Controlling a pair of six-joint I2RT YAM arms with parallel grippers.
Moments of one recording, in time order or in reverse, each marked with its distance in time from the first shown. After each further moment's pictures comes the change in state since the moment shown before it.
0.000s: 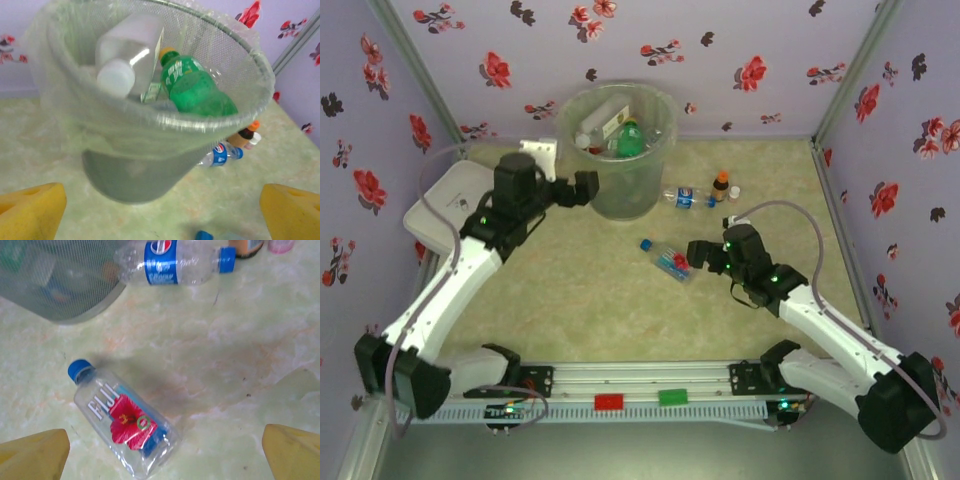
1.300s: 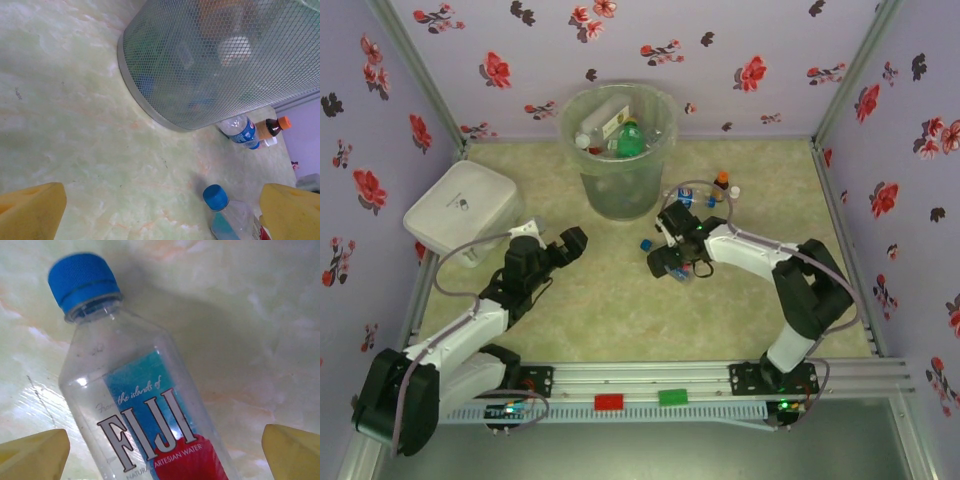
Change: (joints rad) left arm 0.000 -0.144 -0.700 0.504 -0.068 -0.521; right arm 0.125 0.727 0.427 -0.177 -0.076 -0.373
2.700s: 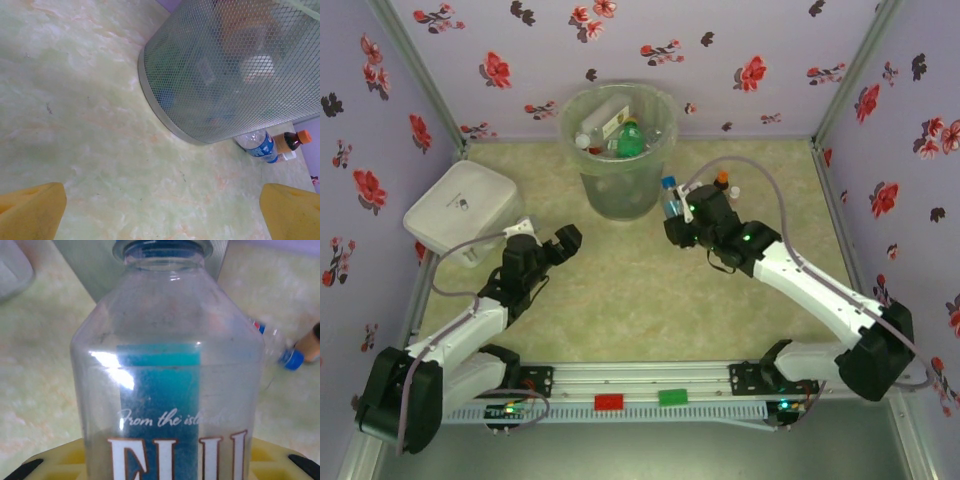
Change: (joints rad) left arm 0.042 0.017 0.003 -0.001 -0.030 0.027; right arm 0.025 -0.446 0.046 0.053 0.119 0.055
